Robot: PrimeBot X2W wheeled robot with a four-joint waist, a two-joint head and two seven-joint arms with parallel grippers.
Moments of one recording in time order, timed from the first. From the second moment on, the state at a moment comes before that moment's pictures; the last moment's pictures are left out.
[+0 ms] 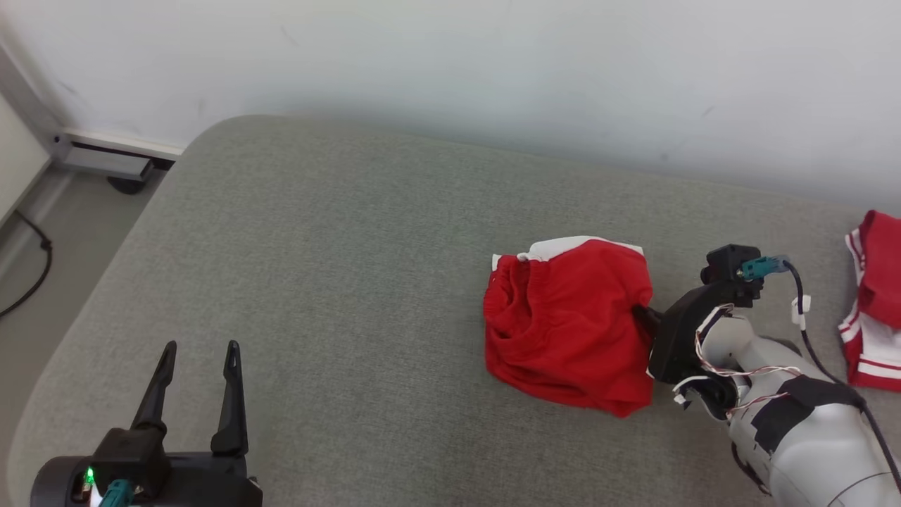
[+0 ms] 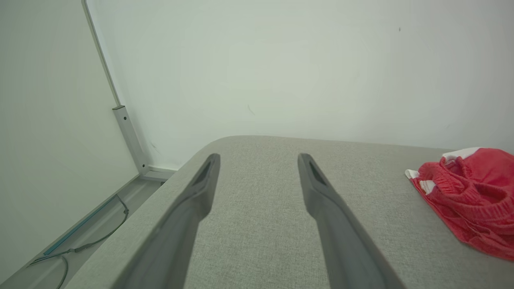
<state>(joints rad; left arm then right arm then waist) -0.09 0.16 -0.18 0.17 -0.11 0.07 -0.26 -0.79 -0.16 0.75 1.16 1.11 0.13 0.12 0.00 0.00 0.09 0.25</state>
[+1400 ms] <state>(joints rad) -0.14 0.17 -0.17 0.15 -0.08 0.04 -0.26 -1.12 -0.50 0.92 1.06 1.00 0.13 0.30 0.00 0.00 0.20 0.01</state>
